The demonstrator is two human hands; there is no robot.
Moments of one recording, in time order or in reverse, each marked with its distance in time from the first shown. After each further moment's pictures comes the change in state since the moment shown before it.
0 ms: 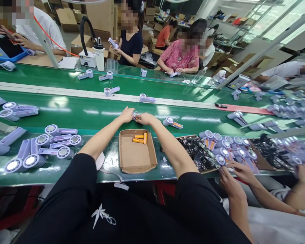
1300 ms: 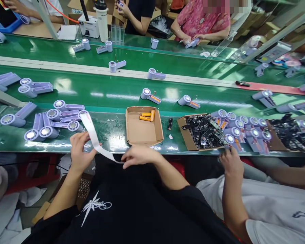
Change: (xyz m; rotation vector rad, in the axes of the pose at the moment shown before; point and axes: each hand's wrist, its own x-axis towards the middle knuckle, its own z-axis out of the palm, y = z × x) left_hand -0.398 -0.020 0.017 -0.125 0.884 -0.019; right_hand -0.208 -0.153 0.105 0.670 -0.325 -0.605
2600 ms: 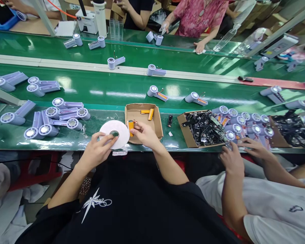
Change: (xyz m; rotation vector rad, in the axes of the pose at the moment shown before) left_hand 0.010 0.032 0.015 0.157 -0.505 0.363; right_hand 0.006 0.010 -0.019 0.624 0.749 0.077
